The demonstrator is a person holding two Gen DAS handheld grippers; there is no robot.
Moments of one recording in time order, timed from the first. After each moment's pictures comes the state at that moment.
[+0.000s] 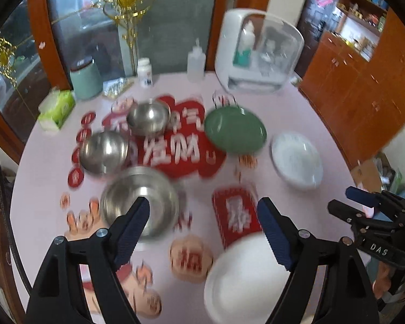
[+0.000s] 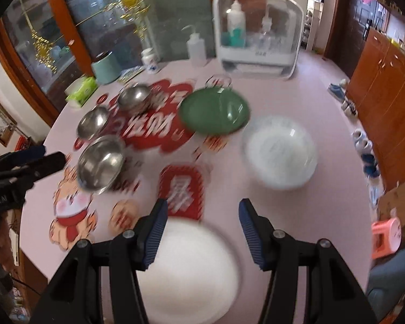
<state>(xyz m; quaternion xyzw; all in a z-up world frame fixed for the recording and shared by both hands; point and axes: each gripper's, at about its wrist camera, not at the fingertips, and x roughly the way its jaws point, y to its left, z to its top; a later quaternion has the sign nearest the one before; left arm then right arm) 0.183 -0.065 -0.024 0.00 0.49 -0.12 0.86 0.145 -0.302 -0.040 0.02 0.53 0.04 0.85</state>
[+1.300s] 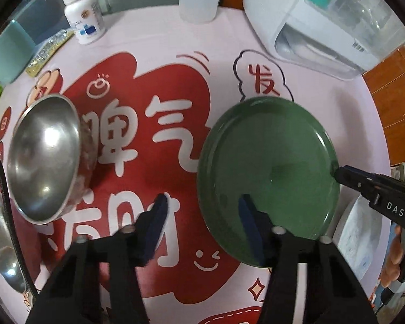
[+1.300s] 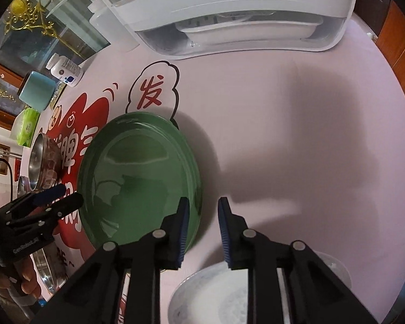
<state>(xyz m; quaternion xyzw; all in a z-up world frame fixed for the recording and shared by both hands) 0.438 -0.155 -0.230 -0.02 0.64 -0.09 0.76 0.406 -0.389 -0.230 0.10 0.65 0.08 0.75</state>
